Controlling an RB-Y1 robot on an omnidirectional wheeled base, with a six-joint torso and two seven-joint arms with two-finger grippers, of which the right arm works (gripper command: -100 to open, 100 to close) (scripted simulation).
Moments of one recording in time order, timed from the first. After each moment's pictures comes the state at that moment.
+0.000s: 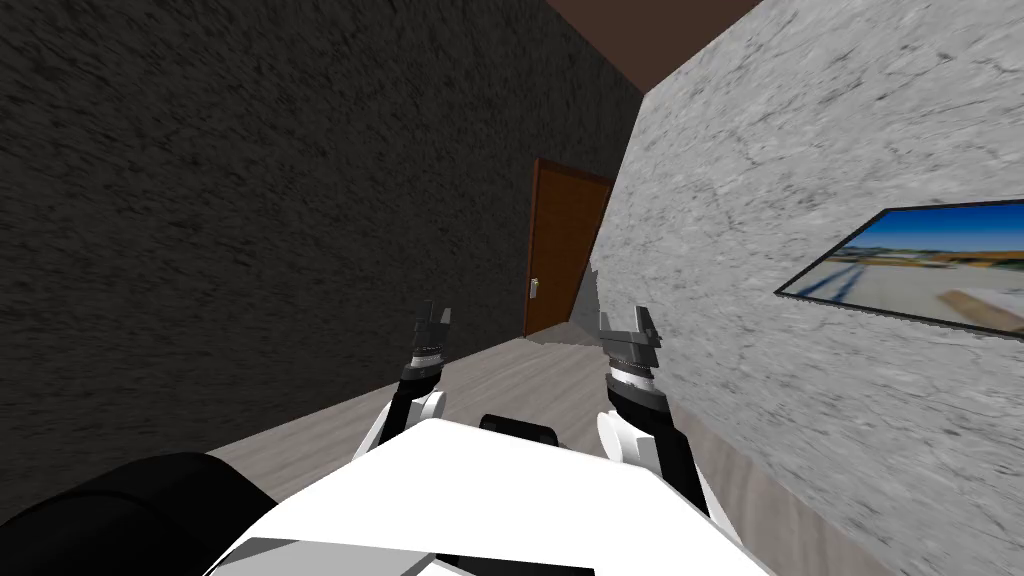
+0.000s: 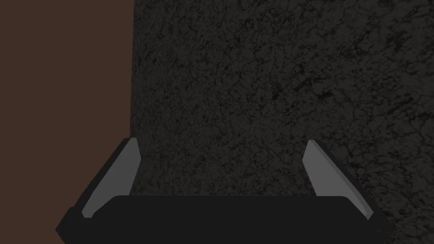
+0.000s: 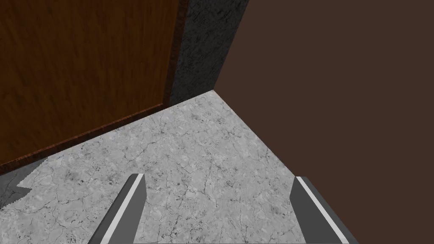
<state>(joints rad) 0.49 -0.01 0.07 -2.27 -0.06 -0.49 -0.13</state>
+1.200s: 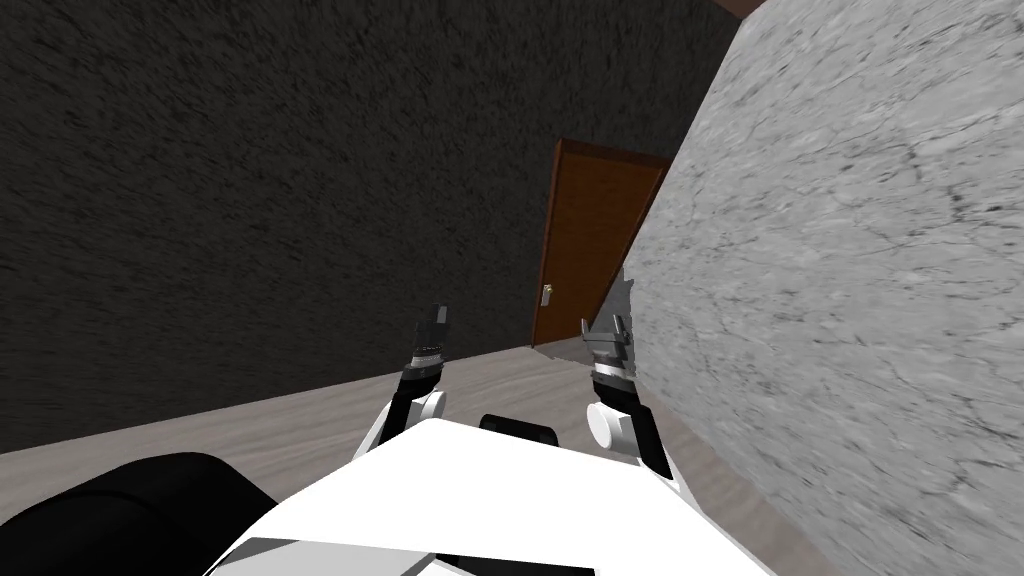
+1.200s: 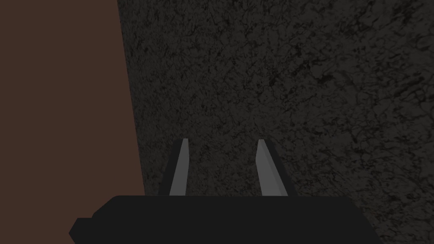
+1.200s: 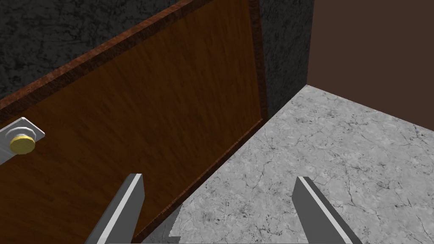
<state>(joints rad) 0.38 -0.09 0.09 -2.04 -0.29 -0.47 -0.32</state>
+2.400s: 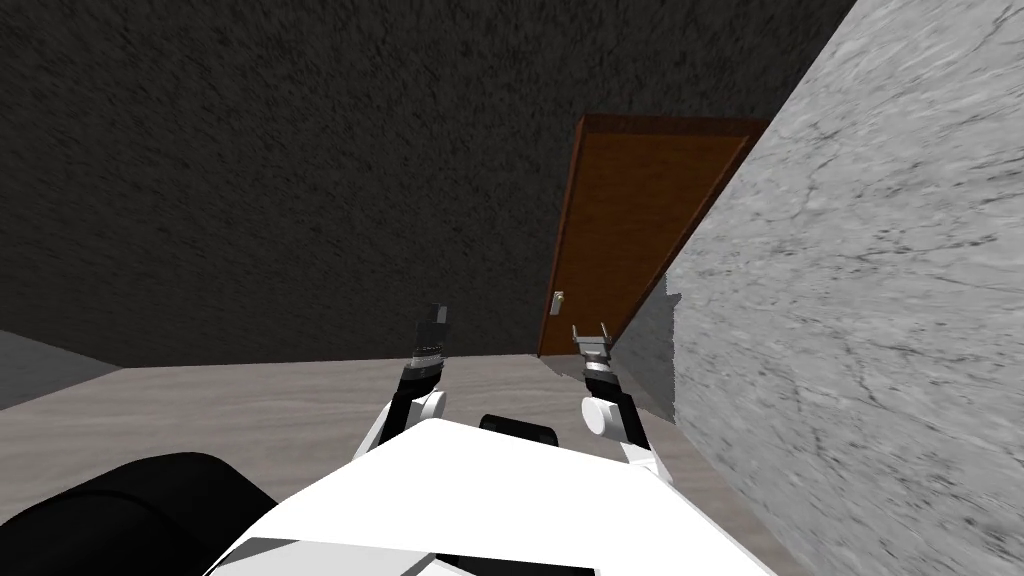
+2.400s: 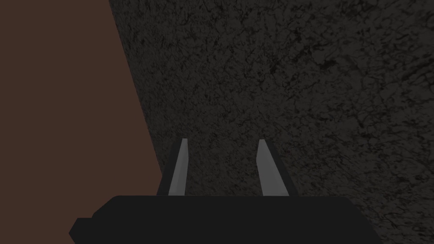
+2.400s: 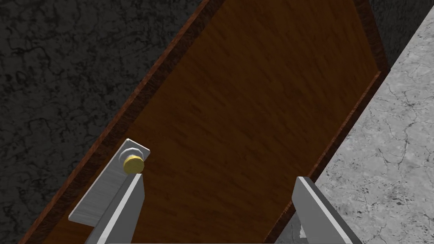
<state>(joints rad) 0.27 -0.15 0.12 -1.81 -0.51 -0.45 -0.50</state>
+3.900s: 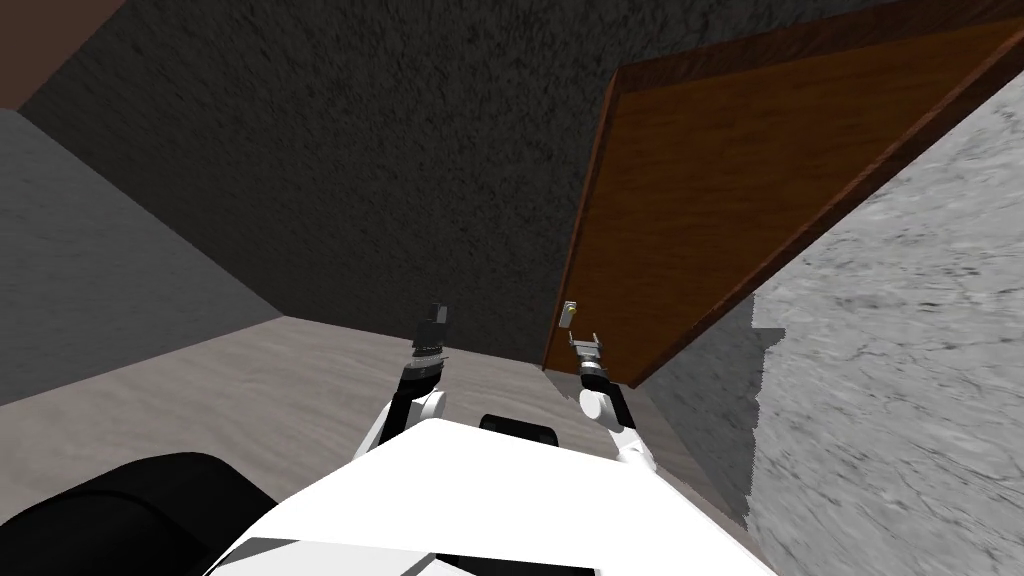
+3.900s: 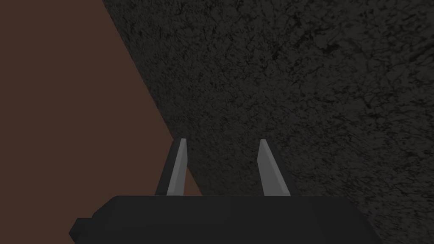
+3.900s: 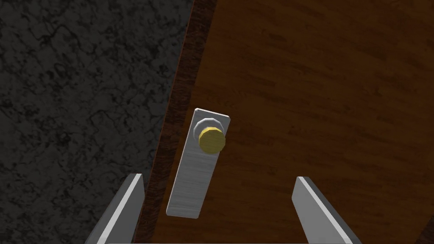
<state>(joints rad) 0.13 -0.22 0.15 -1.53 -0.80 -0.43 -0.73</state>
